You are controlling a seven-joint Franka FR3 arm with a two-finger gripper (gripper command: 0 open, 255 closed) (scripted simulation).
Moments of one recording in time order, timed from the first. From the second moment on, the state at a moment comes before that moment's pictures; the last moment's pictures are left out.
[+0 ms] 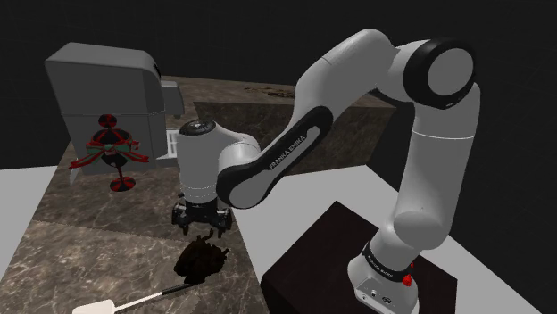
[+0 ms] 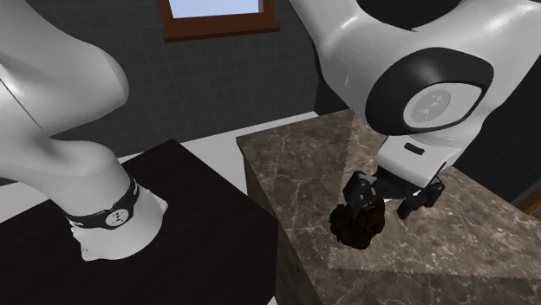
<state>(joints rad) 0.00 0.33 0.68 -2.20 -0.33 2.39 1.79</state>
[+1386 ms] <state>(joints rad) 0.03 0.37 0.66 -2.19 -0.37 2.41 1.82</state>
